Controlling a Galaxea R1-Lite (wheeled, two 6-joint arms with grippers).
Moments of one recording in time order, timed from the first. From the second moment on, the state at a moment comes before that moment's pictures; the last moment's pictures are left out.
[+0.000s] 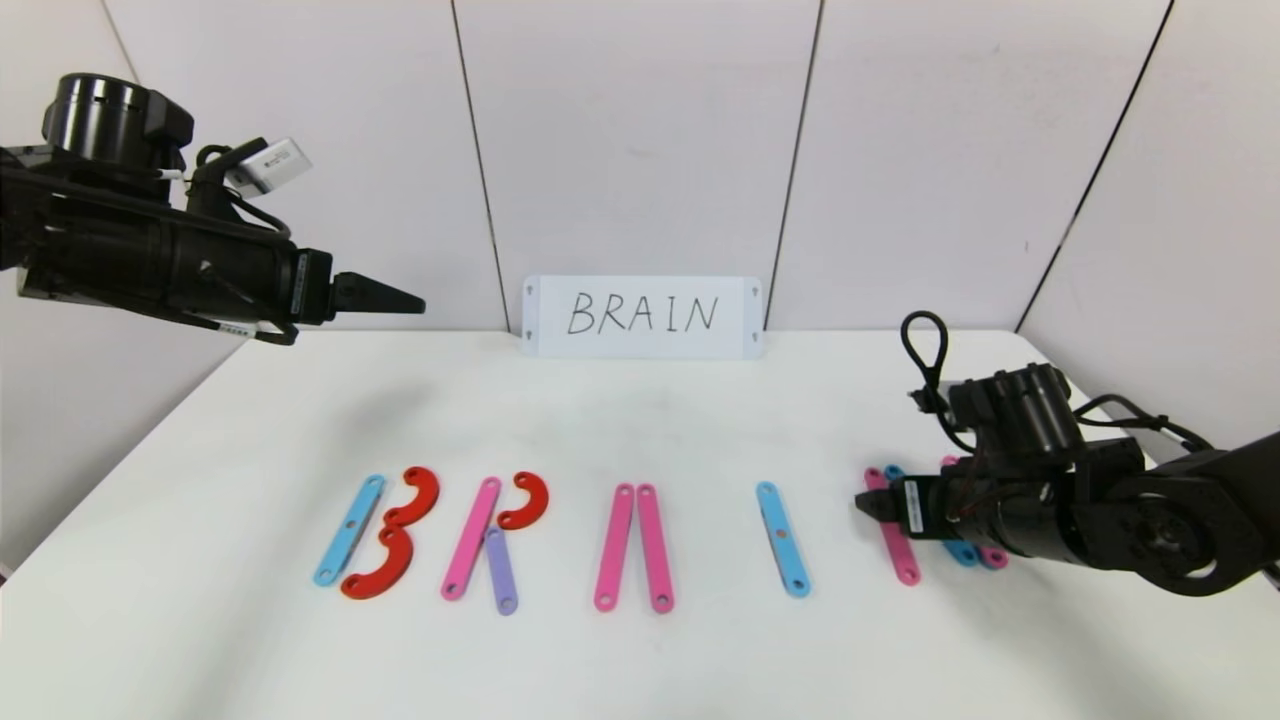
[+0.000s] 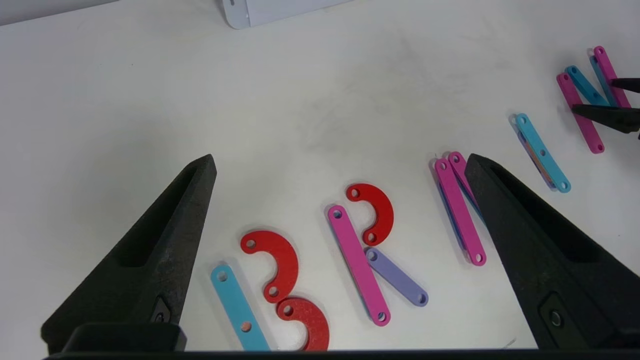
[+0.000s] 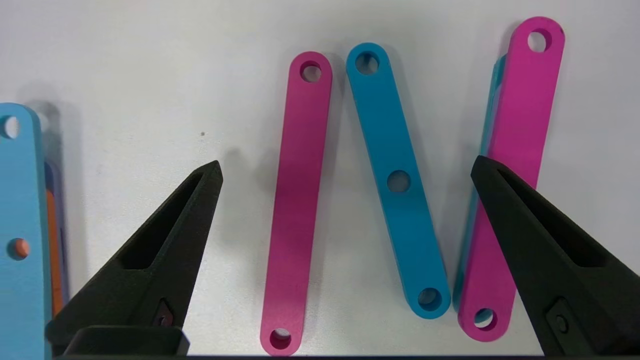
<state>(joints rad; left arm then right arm) 0.02 1.74 -1.50 0.36 -0.57 0.11 0.30 1.85 -0.73 -0.31 -0.17 0.23</state>
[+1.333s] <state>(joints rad) 0.02 1.74 -1.50 0.36 -0.57 0.11 0.19 1.86 -0.75 -0.31 -0.11 0.22</state>
